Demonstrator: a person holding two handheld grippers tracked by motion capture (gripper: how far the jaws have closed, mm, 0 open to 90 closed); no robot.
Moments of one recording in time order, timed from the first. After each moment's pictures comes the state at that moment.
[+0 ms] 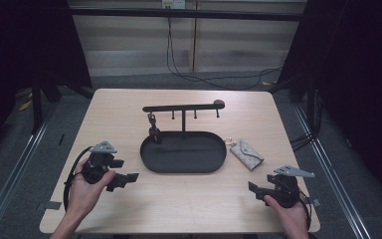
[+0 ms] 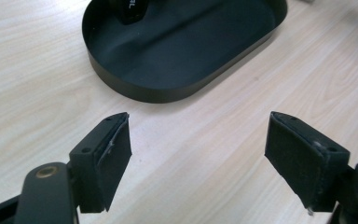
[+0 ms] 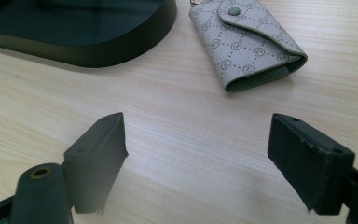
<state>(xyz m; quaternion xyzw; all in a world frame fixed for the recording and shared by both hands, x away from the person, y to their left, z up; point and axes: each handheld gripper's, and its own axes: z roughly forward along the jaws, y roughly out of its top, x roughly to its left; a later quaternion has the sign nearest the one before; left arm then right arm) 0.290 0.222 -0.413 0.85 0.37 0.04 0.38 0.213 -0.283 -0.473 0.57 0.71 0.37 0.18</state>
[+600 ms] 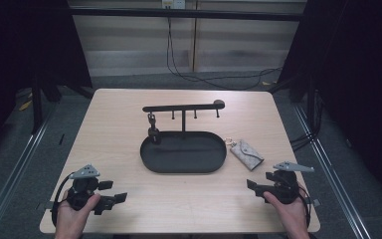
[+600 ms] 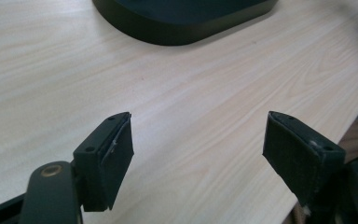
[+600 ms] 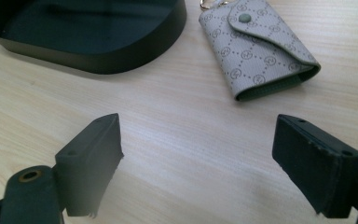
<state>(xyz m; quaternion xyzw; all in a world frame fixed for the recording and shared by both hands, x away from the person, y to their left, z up) 0.243 0.259 -0.448 0.82 0.41 0.02 0.40 0.222 -0.283 -0.466 0.56 0.72 0.38 0.15</state>
